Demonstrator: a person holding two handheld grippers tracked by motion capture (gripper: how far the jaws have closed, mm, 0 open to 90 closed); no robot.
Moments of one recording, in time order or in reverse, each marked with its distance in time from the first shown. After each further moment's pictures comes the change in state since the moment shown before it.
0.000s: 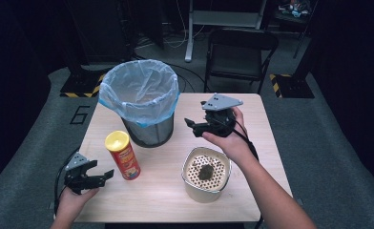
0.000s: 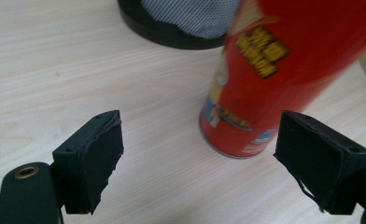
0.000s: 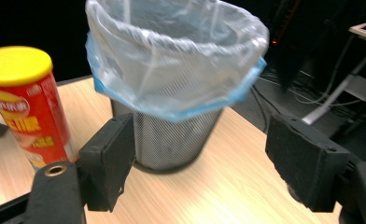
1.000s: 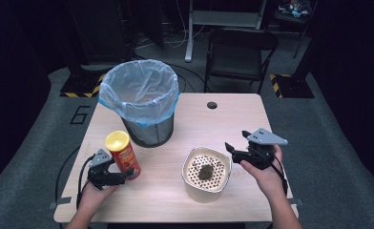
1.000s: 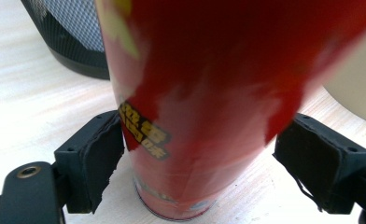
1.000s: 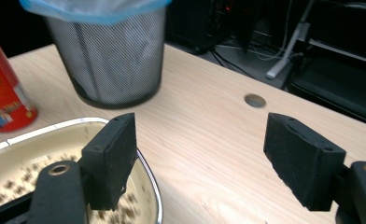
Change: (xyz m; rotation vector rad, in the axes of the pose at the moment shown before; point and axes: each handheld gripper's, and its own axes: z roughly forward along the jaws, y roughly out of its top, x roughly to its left) left arm -0.033 0.014 0.047 -0.023 -0.105 0.061; right arm -0.020 -0.118 -0.066 0.042 -0.174 0.194
